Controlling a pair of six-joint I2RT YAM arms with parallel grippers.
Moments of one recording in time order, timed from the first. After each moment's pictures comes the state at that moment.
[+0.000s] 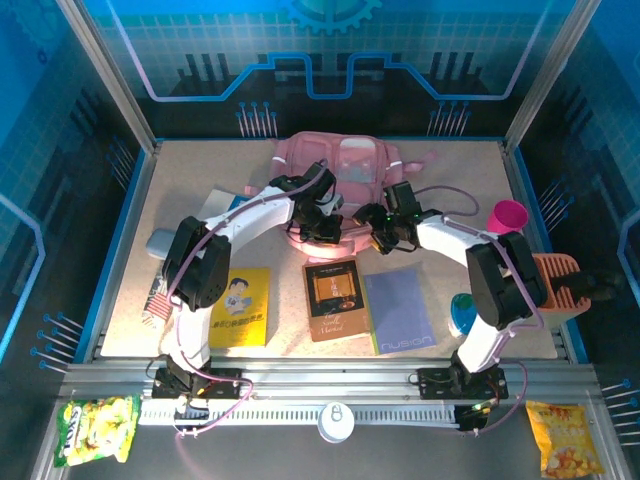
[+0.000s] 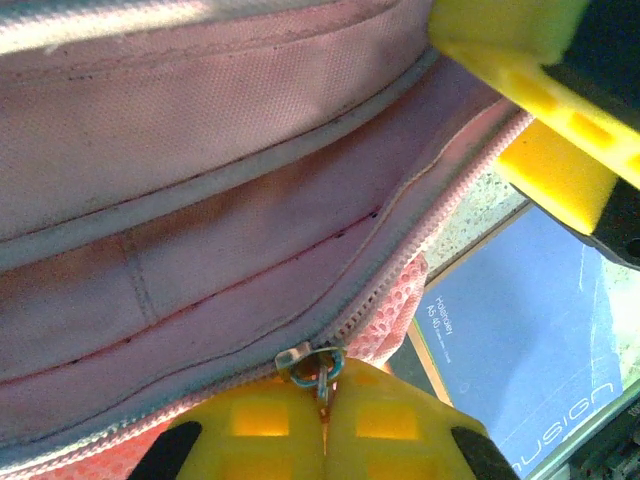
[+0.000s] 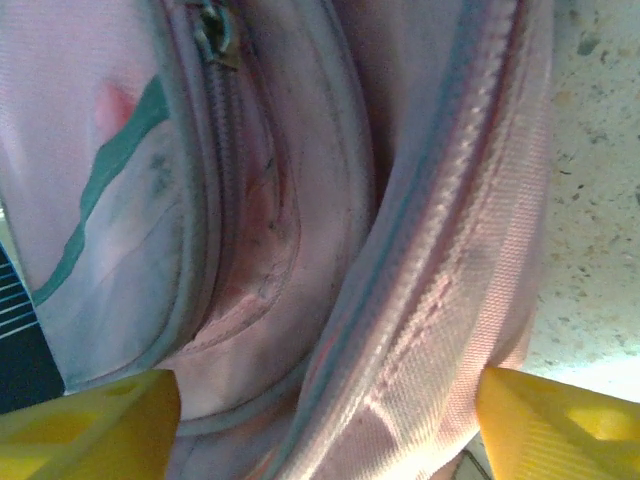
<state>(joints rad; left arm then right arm) -0.56 2.00 1.62 -0.85 0.37 -0.41 0.37 1.74 1.04 -0.22 -0.26 1.20</state>
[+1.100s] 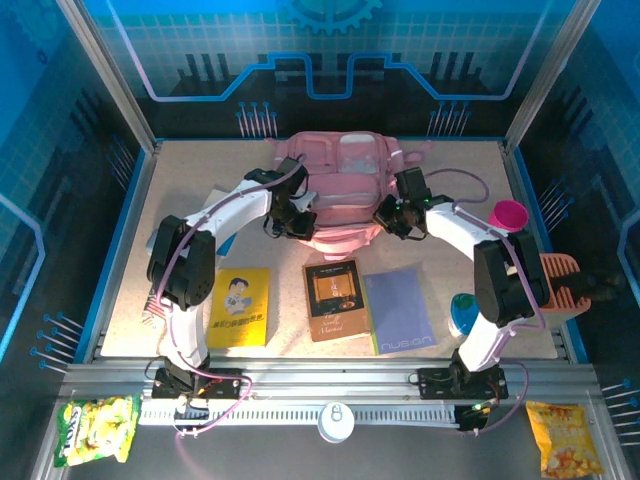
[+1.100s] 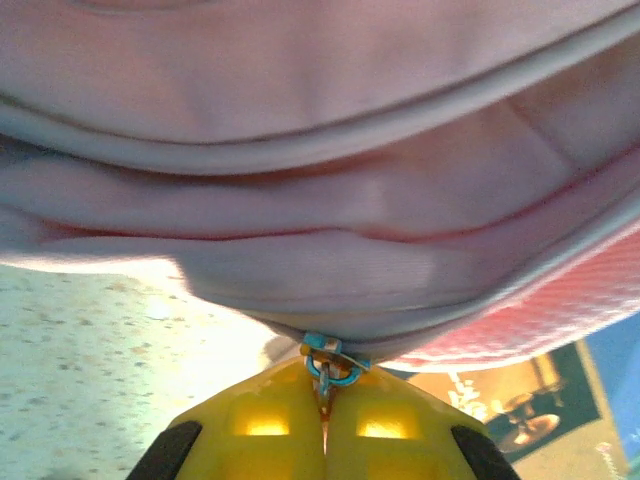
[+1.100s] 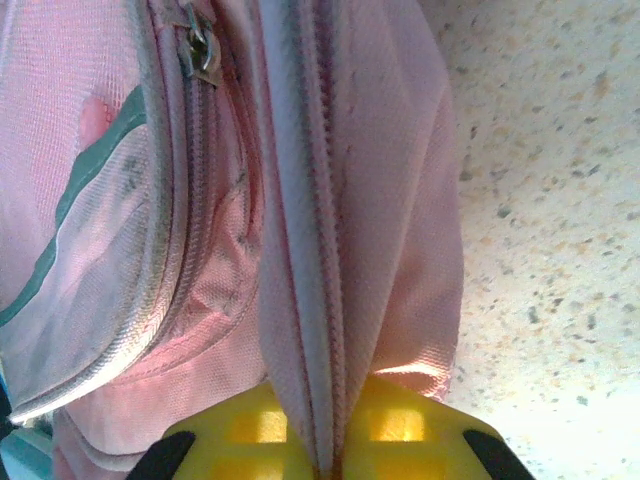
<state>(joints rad) -0.42 1.95 1.57 -0.95 0.30 -0.19 0.28 1.74 1.15 -0.38 -0.21 0.97</state>
